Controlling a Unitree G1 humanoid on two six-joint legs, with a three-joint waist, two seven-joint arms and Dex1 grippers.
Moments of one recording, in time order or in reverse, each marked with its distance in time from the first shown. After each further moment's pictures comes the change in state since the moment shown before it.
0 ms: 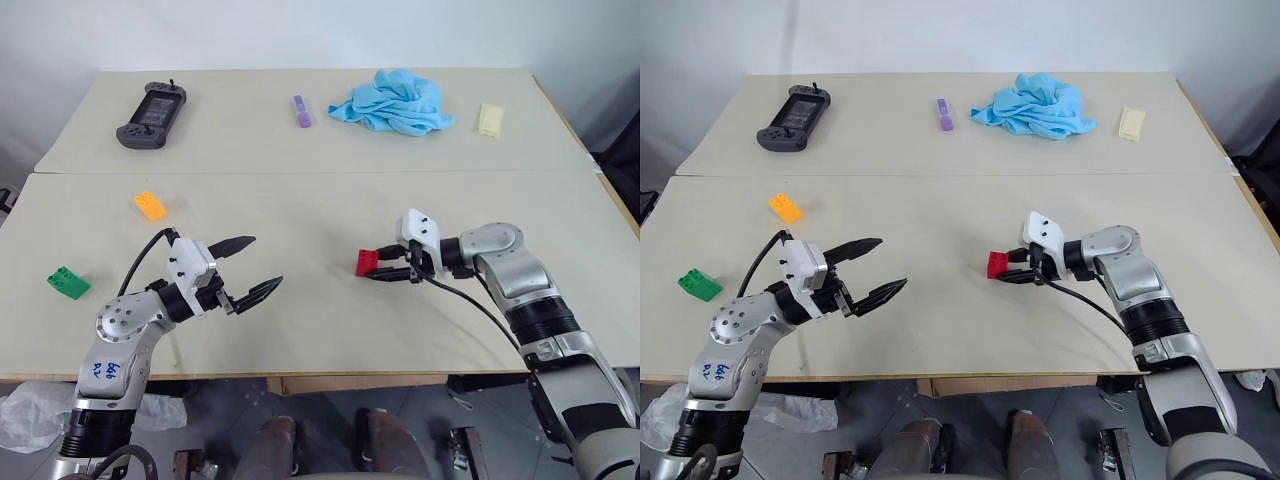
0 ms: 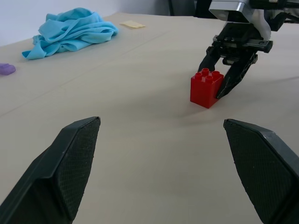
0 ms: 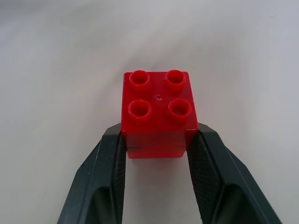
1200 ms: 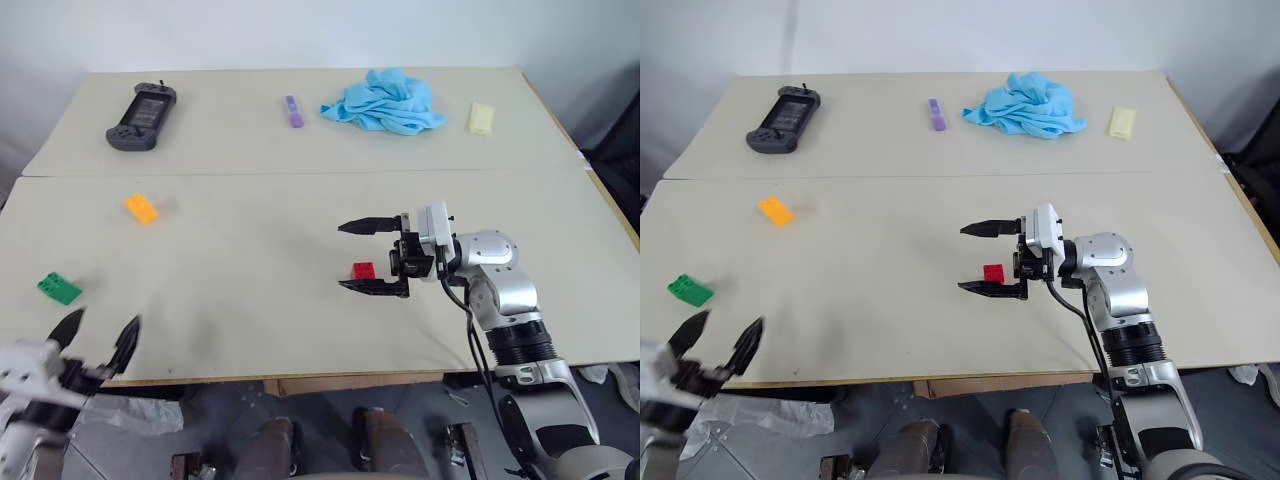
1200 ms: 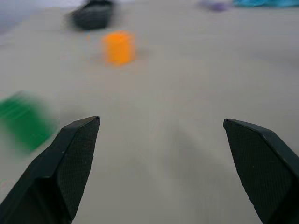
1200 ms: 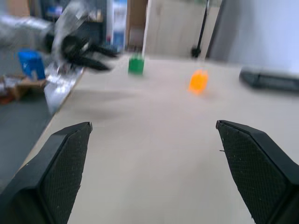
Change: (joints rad) left arm 0.630 -0.290 0.618 -0.075 -0.087 -0.159 0.296; right arm 0.106 0.211 -0.162 -0.196 0.285 -0.220 0.096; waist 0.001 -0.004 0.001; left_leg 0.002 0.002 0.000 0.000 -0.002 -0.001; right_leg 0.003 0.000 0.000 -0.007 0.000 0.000
